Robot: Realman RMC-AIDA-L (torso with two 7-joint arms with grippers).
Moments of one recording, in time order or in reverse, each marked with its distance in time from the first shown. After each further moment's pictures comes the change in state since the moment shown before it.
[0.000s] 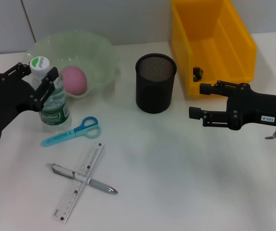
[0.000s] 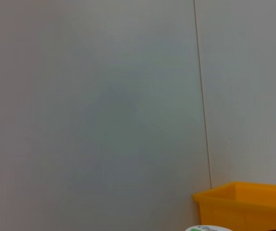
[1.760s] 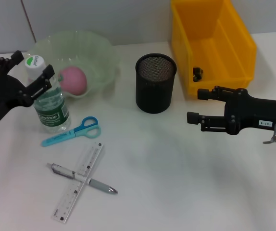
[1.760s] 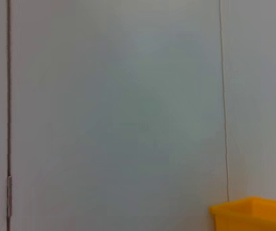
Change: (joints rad) left arm 0.017 0.008 -0.003 0.007 -0.046 0.011 -0.077; right arm 0.001 0.002 -0.003 0.022 -0.011 0.000 0.001
